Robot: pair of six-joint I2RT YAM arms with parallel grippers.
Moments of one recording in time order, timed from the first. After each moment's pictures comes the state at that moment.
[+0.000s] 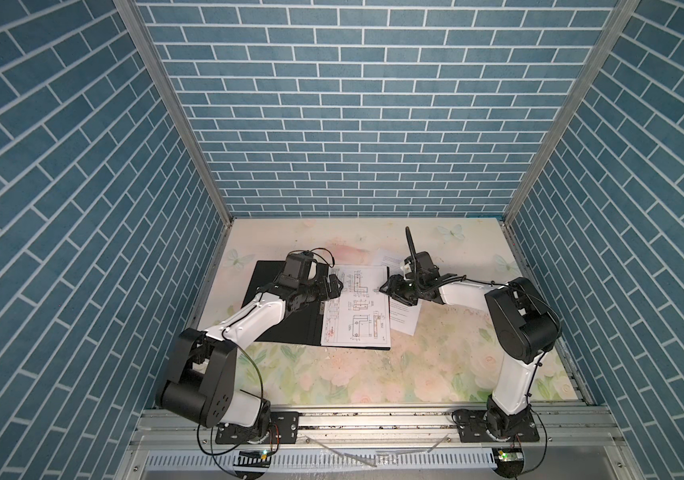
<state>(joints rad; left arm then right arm) -0.34 1.43 0.84 -0.21 0.26 -0.53 0.54 1.89 1.06 -0.07 -0.39 0.81</state>
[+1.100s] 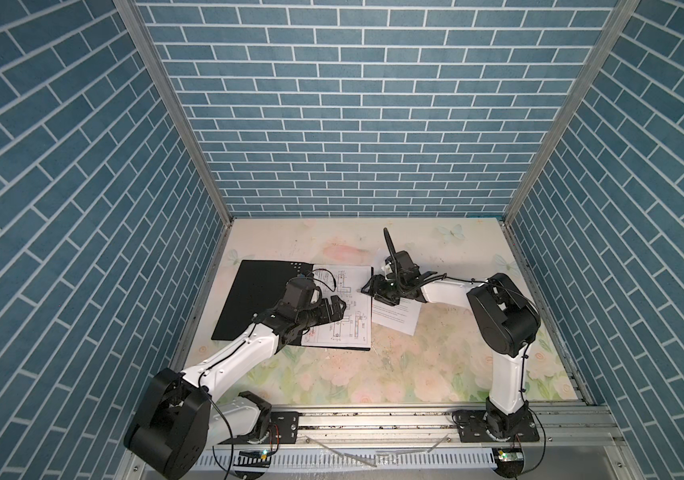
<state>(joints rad) -0.50 1.20 0.62 -0.18 0.17 -0.67 0.64 1.98 1.19 -0.09 -0.39 0.85</state>
